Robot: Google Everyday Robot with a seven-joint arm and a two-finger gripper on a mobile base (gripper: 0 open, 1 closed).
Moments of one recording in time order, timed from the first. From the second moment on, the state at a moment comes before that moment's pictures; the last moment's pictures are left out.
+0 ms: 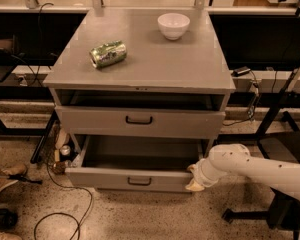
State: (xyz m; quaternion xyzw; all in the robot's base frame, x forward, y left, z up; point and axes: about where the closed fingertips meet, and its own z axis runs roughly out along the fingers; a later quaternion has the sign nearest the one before) arm 0.539 -0.178 0.397 -0.65 0.74 0.09 0.16
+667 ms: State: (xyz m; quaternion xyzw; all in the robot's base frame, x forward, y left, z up) arm 0.505 -0.187 0.400 -0.62 0.76 0.09 0.15
